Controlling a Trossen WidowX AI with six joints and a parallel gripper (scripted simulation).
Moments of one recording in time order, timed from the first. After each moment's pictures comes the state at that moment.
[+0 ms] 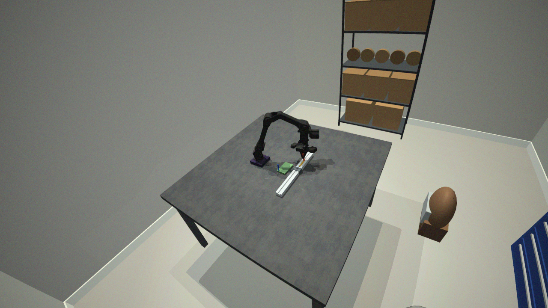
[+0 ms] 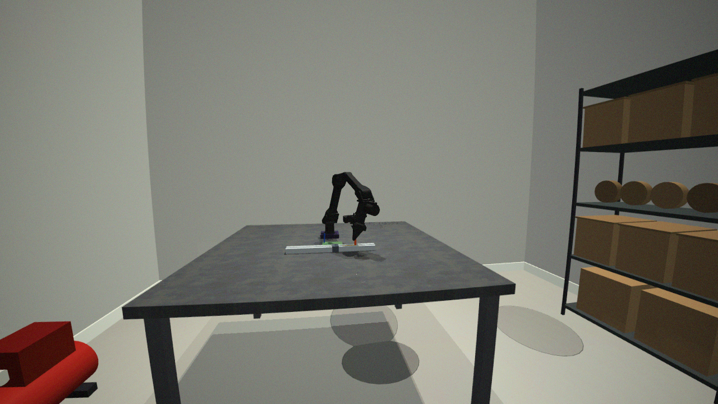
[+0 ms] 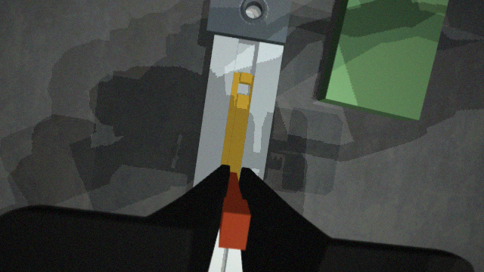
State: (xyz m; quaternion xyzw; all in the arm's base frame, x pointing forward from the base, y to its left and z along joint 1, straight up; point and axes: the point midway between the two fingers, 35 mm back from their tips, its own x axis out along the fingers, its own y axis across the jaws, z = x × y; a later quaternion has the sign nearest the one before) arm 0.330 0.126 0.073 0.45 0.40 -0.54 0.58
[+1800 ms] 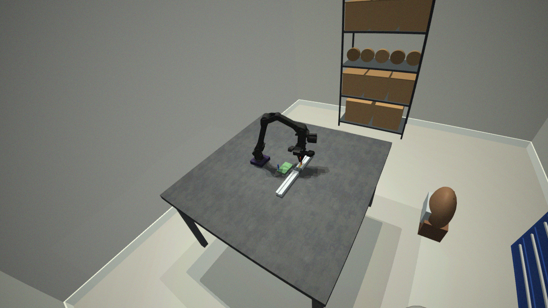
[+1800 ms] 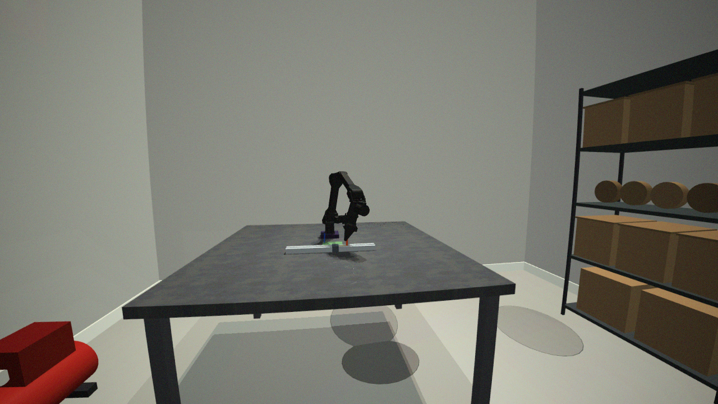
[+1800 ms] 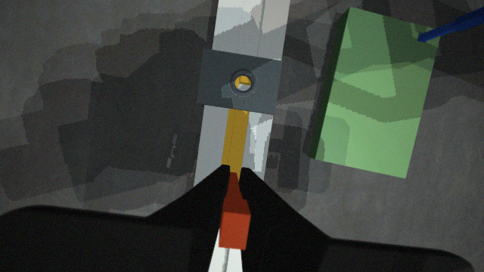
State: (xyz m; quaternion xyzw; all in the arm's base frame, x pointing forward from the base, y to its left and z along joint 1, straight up) arm 0.332 0.081 0.072 0.45 0.41 -0.55 0.58
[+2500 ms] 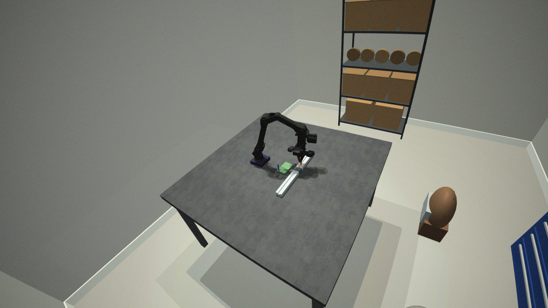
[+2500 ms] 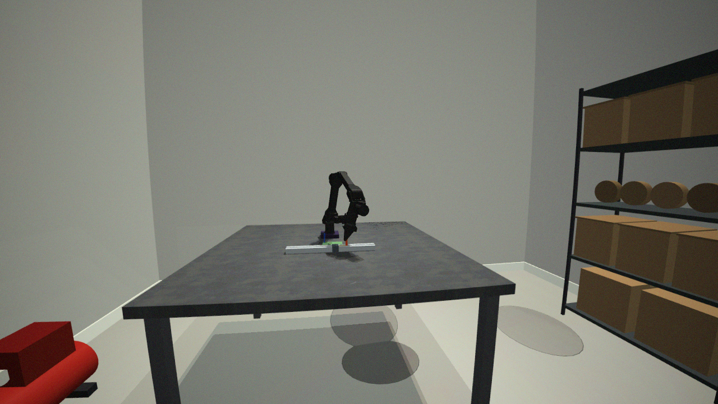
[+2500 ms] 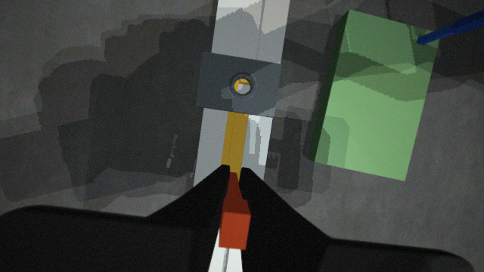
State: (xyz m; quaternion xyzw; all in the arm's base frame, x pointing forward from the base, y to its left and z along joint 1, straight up) arm 0.332 0.079 0.072 0.45 0.41 -0.55 0.58
